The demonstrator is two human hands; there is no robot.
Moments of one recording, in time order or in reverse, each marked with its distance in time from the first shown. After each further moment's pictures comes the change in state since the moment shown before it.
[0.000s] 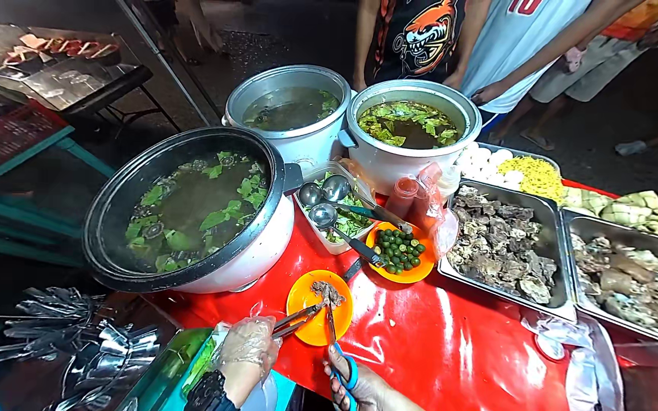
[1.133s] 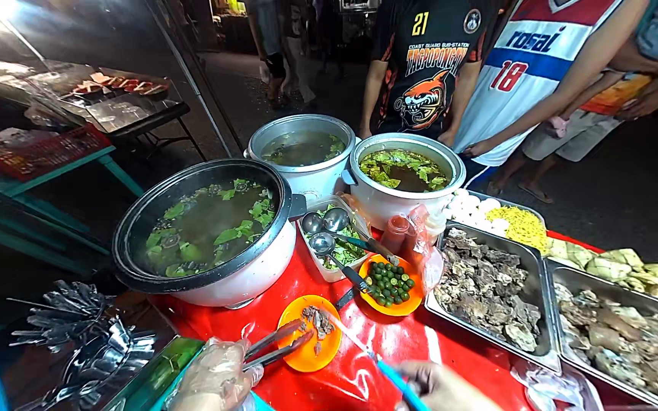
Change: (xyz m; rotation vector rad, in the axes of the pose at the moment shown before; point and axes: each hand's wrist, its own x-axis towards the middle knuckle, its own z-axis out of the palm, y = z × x) left_hand -0.060 -0.013 -0.018 -0.212 0.098 -0.058; right_hand -0.185 -0.107 -0.028 -1.170 0.097 -0.450
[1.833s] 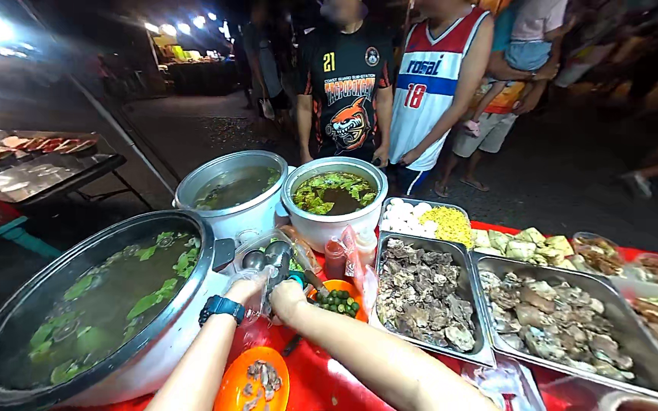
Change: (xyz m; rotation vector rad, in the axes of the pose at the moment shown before) left_hand 0.164 0.201 -0.114 -0.521 0.254 0.157; right_hand 0.208 -0.117 -0.048 -1.014 0.172 -0.010
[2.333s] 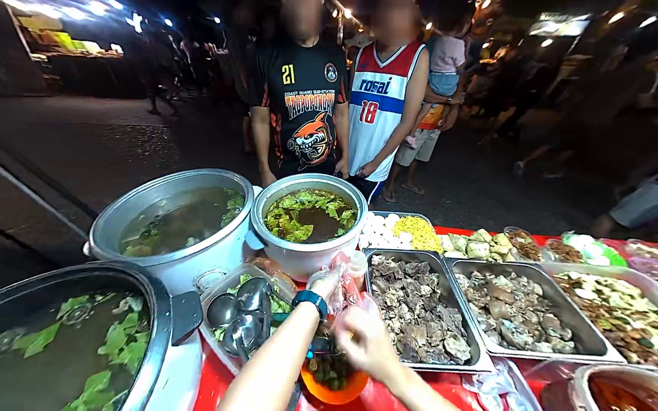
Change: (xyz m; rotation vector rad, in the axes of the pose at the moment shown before) left_hand 0.082 0.136 0.115 -0.300 -0.454 0.106; right_hand -0.066 0.111 0.040 0.386 1.158 -0.145
